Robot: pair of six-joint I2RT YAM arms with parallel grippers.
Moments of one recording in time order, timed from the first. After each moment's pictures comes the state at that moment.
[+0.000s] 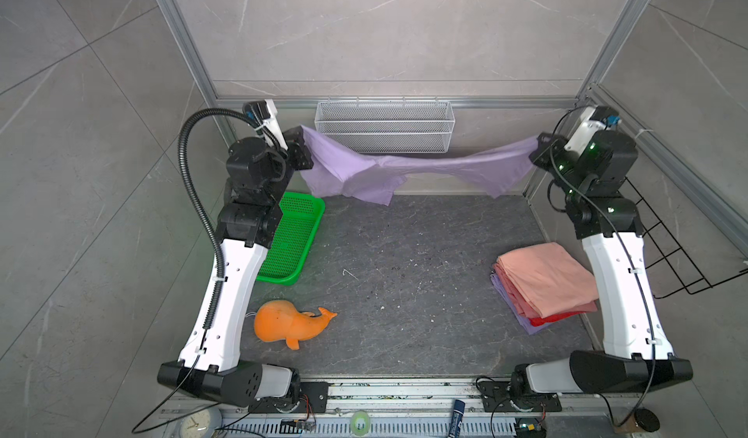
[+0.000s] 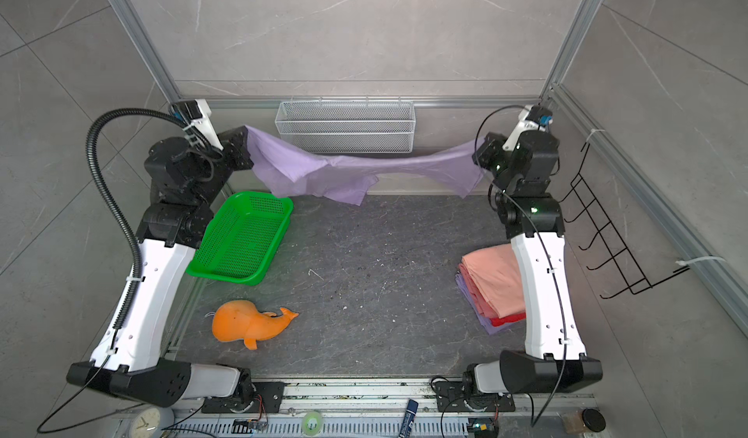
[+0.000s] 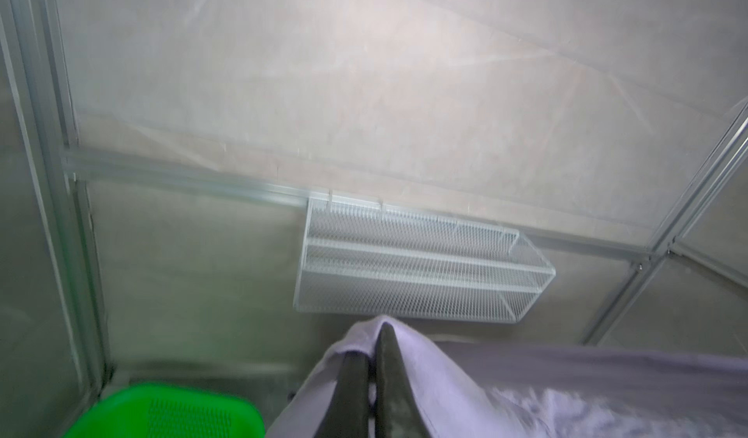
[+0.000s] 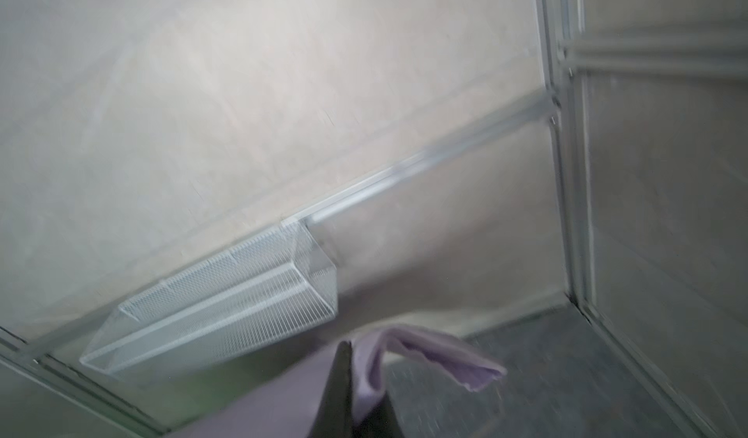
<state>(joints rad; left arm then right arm) -0.21 1.34 1.68 -0.37 0.01 -0.30 -0.01 1.36 1.69 -0.45 0.00 0.42</state>
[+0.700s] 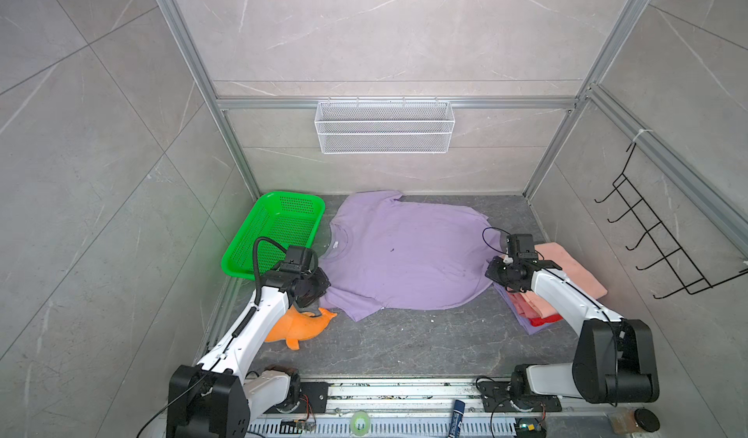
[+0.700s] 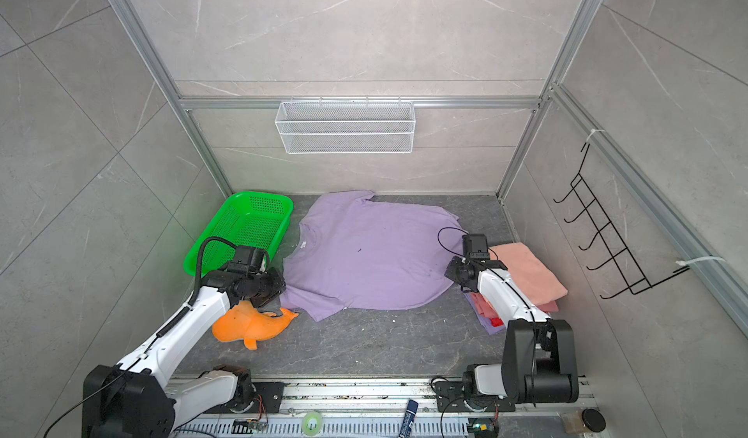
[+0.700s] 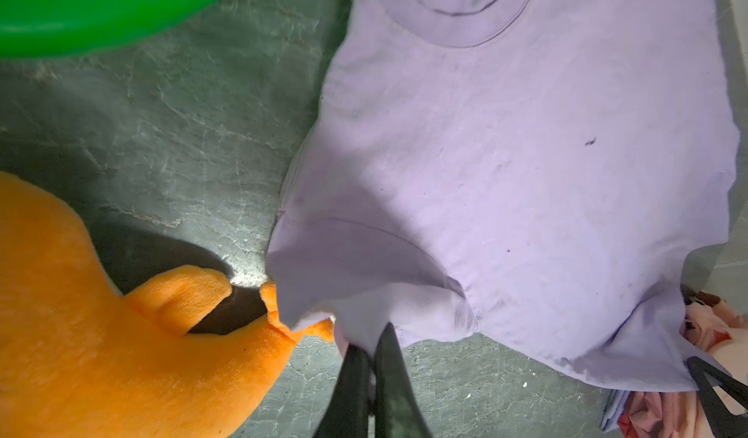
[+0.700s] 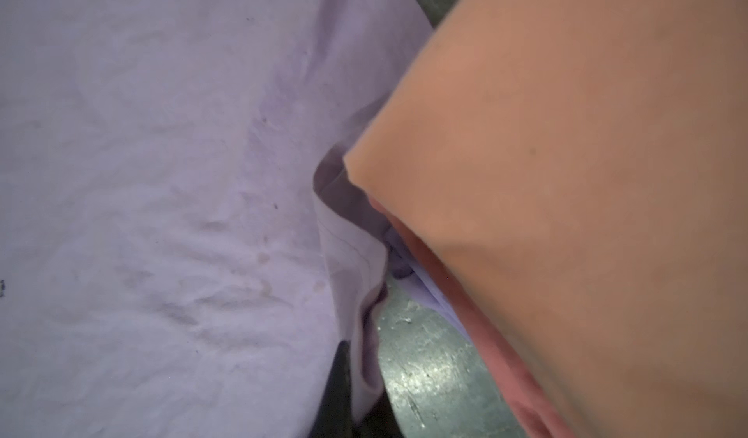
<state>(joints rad) -0.21 1.16 0.81 -0.75 0.16 -0.79 0.00 1.38 0.82 -0.51 -0.01 0.50</state>
